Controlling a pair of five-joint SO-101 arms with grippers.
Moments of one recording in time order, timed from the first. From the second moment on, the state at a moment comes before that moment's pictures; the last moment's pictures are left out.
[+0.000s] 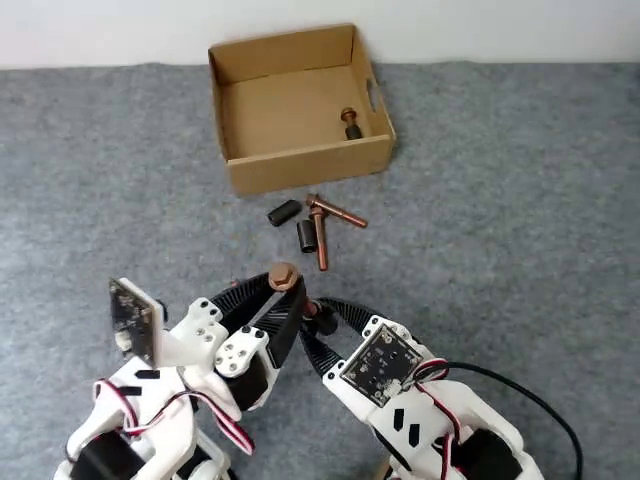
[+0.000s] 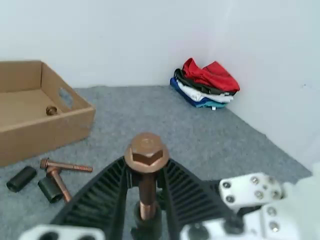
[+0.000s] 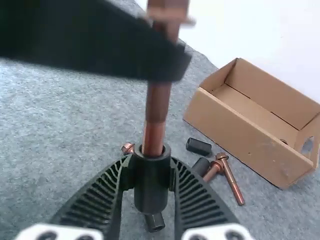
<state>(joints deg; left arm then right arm) 36.7 -94.4 62.2 57.7 28.9 -44.4 -103.3 71.5 59.3 14.9</state>
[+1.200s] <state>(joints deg) 29.6 -94.5 61.8 64.6 20.8 -38.9 -103.1 71.6 59.4 15.1</state>
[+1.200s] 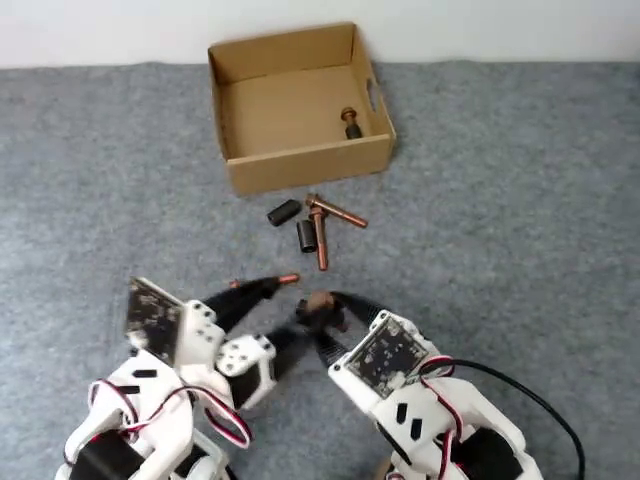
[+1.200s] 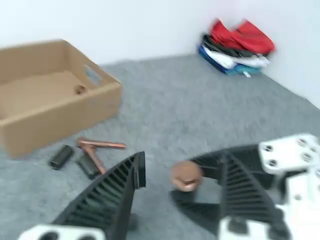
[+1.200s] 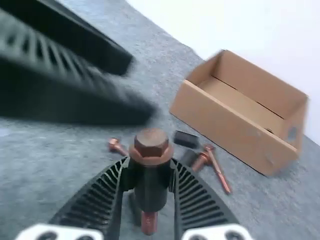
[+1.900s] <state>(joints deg) 7.4 -94.1 93.1 51.9 21.1 -23.8 -63.8 47.5 57.3 -14.6</state>
